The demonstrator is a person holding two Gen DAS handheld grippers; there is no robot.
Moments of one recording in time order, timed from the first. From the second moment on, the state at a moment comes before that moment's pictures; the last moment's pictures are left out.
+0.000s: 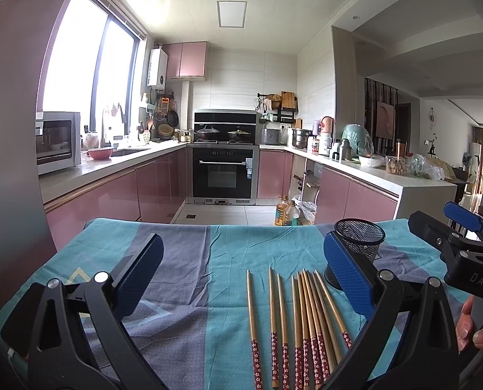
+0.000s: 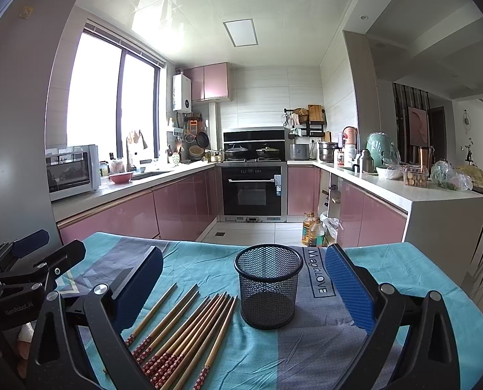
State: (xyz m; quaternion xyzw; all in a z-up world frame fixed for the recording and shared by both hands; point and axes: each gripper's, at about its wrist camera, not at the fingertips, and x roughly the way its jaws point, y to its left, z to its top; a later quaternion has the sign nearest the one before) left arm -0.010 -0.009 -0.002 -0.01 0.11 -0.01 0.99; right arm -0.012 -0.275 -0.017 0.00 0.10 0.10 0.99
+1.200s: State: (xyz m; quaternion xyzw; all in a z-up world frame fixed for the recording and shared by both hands) left arm 0.080 0.002 -0.073 0.03 0.31 -0.05 0.95; right arm 0.061 -0.248 -0.113 -0.01 0.37 0.18 0.91
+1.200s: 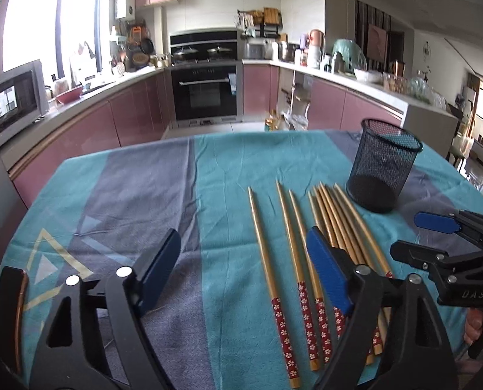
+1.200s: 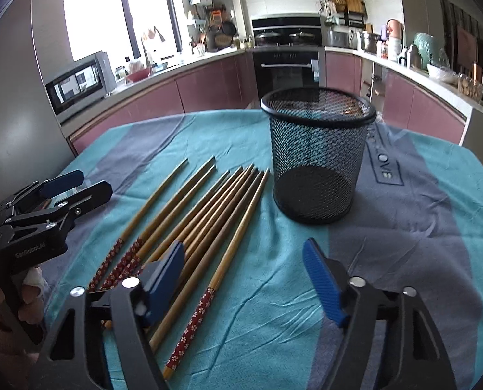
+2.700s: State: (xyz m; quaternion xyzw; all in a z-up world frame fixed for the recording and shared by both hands) left arm 0.143 -0.012 -0.107 -0.02 0.43 -0.12 0.90; right arm 0.091 -0.253 -0.116 0.03 0.41 0.23 0.88
